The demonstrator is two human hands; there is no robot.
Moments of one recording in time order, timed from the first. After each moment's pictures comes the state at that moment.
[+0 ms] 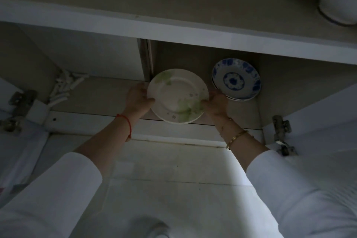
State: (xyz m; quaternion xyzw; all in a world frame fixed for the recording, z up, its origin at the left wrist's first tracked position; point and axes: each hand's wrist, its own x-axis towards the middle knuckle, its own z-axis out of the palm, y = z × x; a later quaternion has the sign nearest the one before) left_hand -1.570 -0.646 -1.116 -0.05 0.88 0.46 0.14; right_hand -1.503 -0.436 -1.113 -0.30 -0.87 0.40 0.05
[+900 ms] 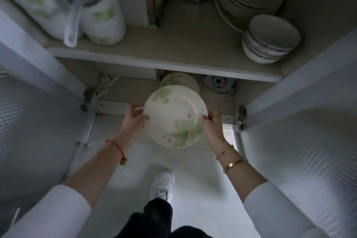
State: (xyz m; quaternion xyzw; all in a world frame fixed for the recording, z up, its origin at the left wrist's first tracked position) left_hand -1.406 -0.708 -0.912 -0.22 0.74 0.60 0.21; right_hand -1.346 -0.495 -0.948 -0.41 -0.70 0.58 0.01
